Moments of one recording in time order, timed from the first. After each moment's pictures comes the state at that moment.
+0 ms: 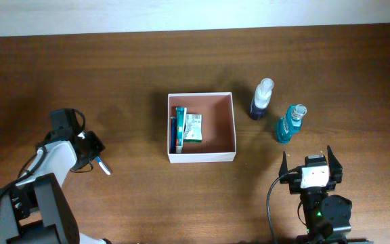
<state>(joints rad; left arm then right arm) 0.26 1.69 0.85 -0.43 0.02 -0.37 0.05 0.01 0.08 -0.22 0.11 -0.26</state>
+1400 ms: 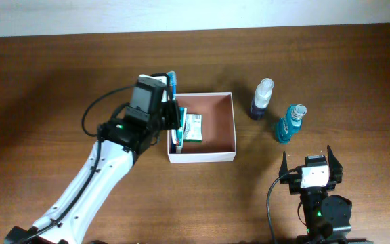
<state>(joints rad) -0.44 1.46 1.13 -0.49 0.03 -0.41 0.05 0.01 0.08 -0.22 0.11 -0.26</state>
